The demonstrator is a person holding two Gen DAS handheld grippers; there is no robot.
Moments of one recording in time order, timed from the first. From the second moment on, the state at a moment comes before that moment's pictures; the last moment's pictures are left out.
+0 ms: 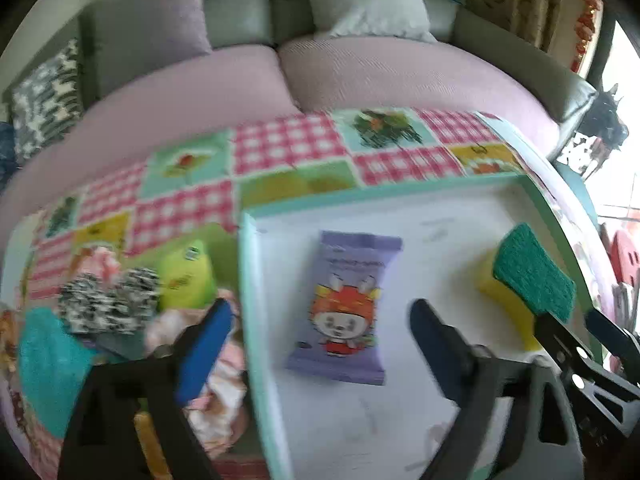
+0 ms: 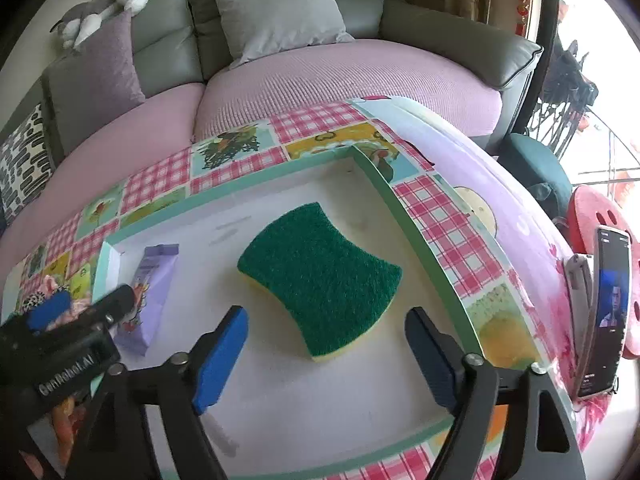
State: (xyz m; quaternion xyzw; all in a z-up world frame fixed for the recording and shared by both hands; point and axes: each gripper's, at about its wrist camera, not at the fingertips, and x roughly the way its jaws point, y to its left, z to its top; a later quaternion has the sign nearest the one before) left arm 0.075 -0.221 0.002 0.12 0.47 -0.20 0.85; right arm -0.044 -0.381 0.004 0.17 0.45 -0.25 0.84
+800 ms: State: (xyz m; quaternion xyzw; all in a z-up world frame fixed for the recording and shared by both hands) left arm 0.063 -0.147 0.029 0.09 0.49 -0.12 0.86; right arm -0.058 -0.350 0.028 0.16 0.45 -0.21 0.85
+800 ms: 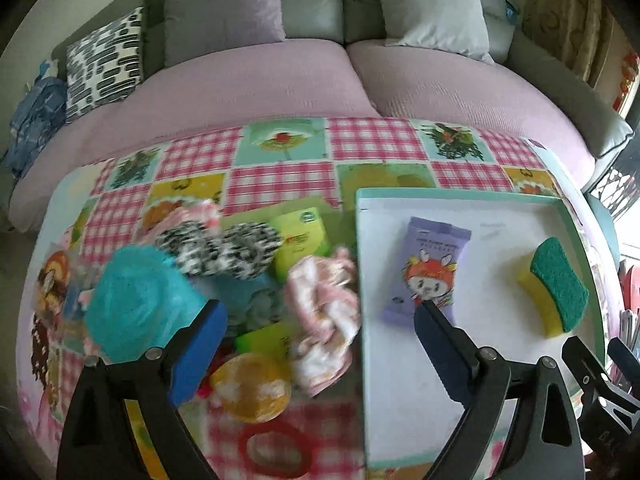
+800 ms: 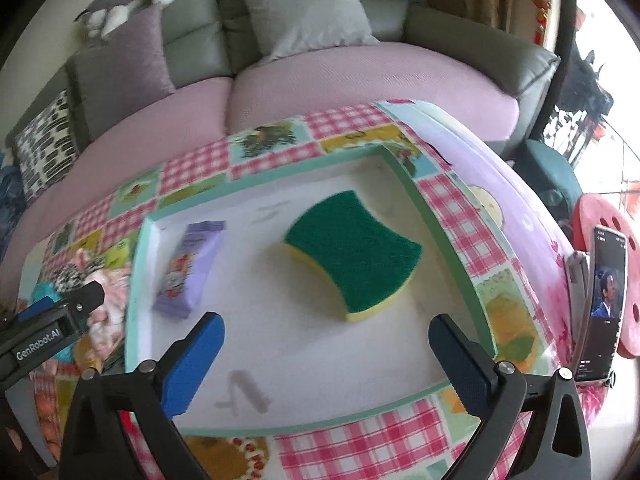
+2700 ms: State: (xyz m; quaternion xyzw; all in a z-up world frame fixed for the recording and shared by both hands) left arm 0.045 0.067 -0.016 0.02 0.56 0.03 0.83; right arm -0.024 -0.137 -0.014 0.06 0.52 0.06 0.85
